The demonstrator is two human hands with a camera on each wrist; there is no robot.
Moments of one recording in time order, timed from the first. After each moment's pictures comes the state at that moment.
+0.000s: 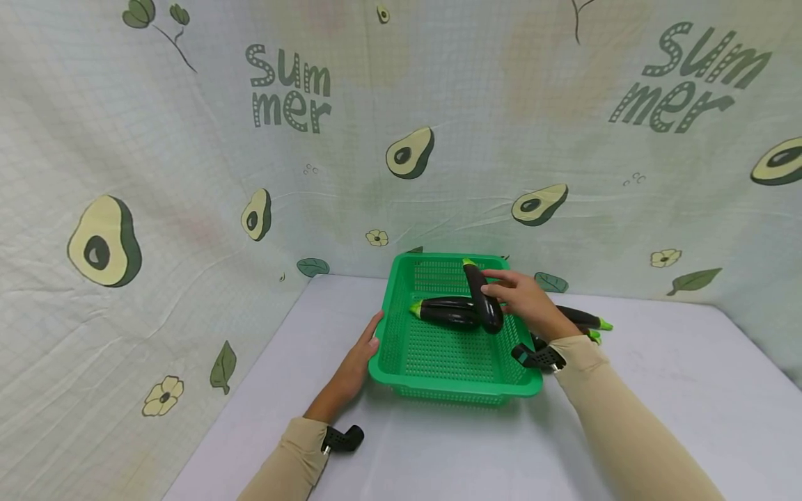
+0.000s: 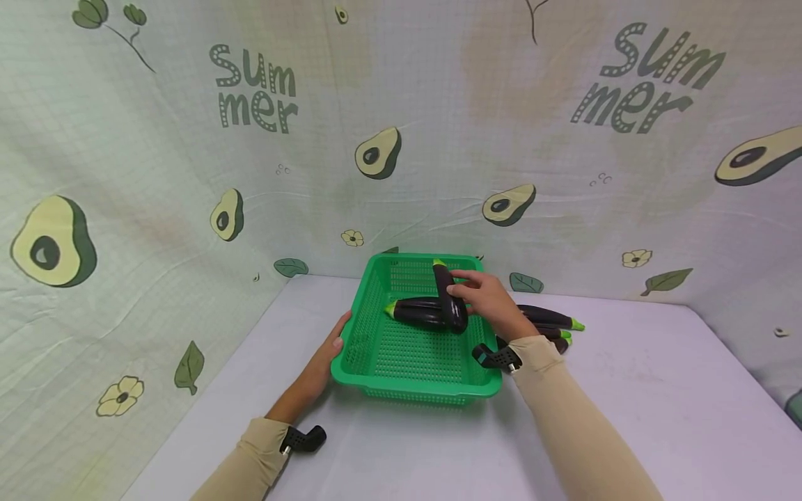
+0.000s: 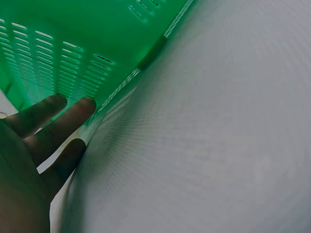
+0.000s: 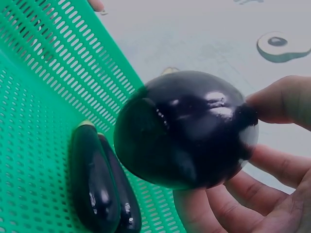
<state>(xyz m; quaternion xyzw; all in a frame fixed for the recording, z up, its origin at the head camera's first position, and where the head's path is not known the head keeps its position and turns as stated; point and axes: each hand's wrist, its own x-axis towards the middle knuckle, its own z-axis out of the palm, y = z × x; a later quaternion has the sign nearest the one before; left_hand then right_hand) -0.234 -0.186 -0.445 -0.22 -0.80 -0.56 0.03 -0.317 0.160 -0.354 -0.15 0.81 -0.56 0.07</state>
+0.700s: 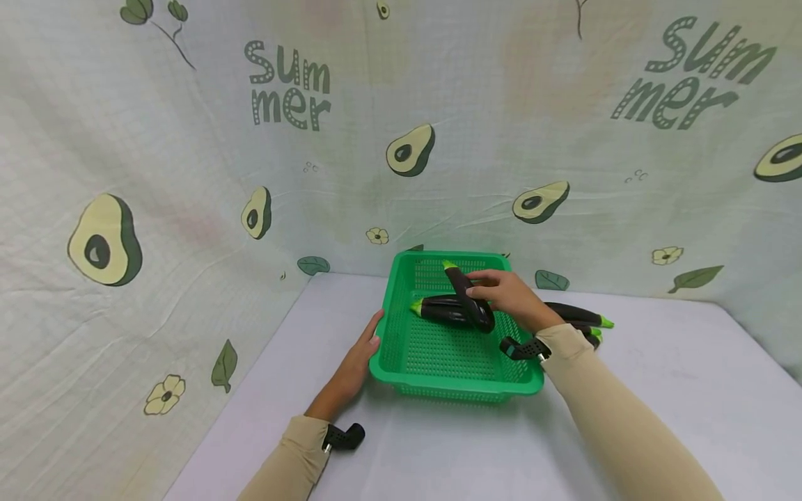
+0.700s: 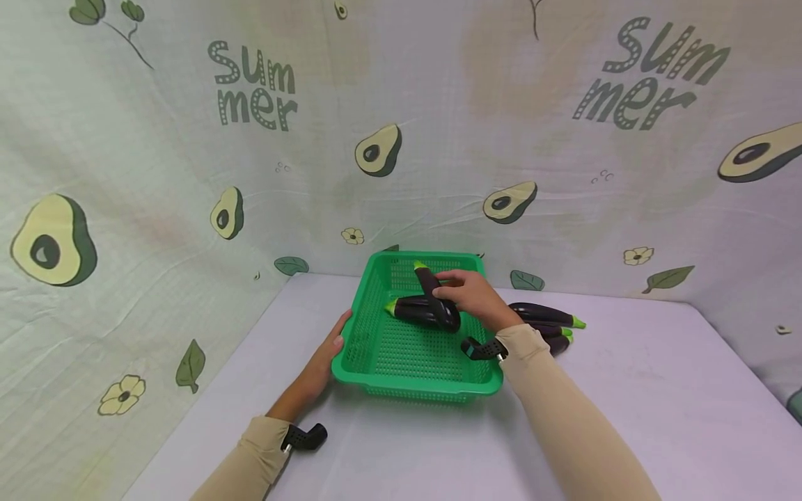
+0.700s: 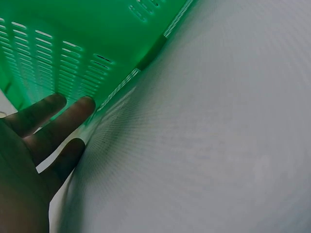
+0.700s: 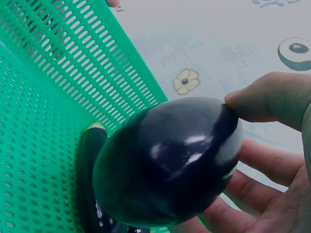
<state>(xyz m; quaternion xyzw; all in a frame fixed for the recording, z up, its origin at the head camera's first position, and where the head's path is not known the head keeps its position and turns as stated) -0.247 -0.190 -0.467 -0.21 -0.79 -0.57 0.04 -0.325 0.140 -0.351 -0.18 0.81 -0.55 0.12</state>
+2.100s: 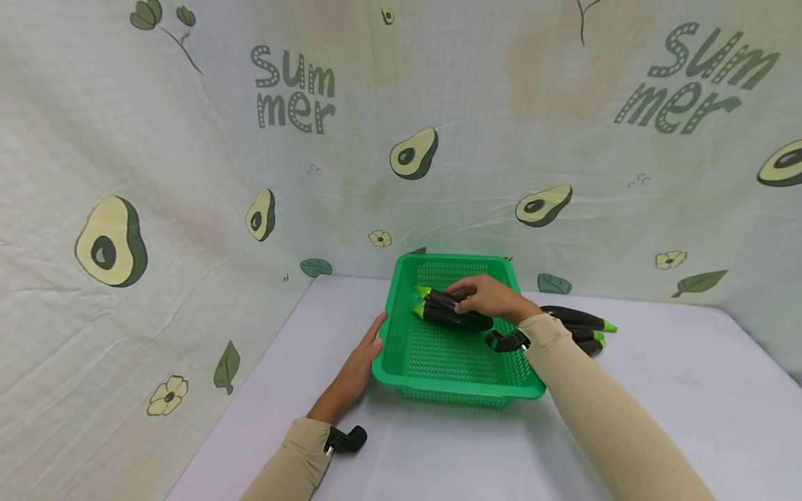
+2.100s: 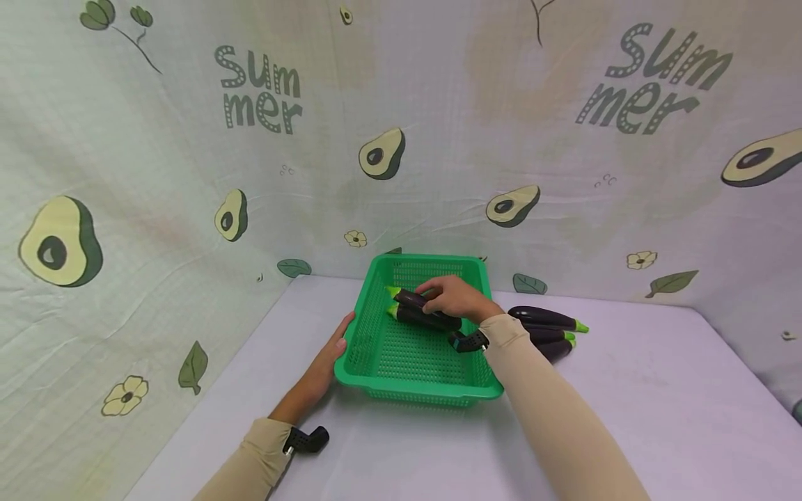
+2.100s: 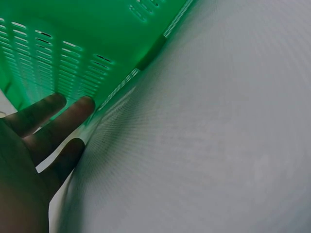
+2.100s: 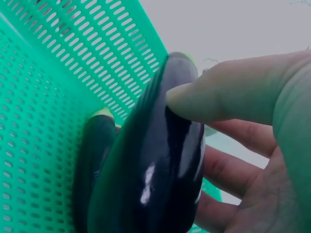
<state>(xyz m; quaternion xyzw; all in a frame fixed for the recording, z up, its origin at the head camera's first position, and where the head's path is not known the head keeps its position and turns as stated) -0.241 -0.187 -0.457 -0.20 -0.81 -0.56 0.03 -0.344 0.112 -0.356 -0.25 0.85 -0.43 0.15</state>
